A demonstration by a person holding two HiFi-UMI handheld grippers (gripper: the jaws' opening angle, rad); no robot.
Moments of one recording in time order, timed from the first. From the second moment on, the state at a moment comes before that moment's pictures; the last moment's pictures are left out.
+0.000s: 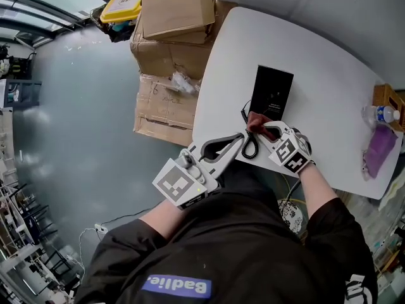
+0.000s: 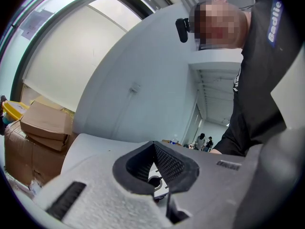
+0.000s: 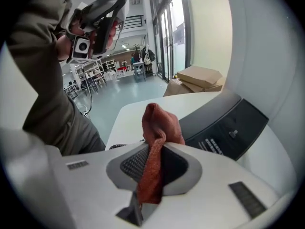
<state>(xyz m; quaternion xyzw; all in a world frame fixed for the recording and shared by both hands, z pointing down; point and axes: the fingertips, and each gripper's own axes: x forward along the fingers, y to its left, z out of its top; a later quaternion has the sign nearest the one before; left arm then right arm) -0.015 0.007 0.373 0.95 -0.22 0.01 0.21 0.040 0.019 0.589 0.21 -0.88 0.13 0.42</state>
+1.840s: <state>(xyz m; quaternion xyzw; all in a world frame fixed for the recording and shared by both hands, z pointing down) -0.069 0.014 0.371 0.96 -0.21 0.00 0.20 0.012 -0.006 0.596 0.27 -0.85 0.15 0.42</state>
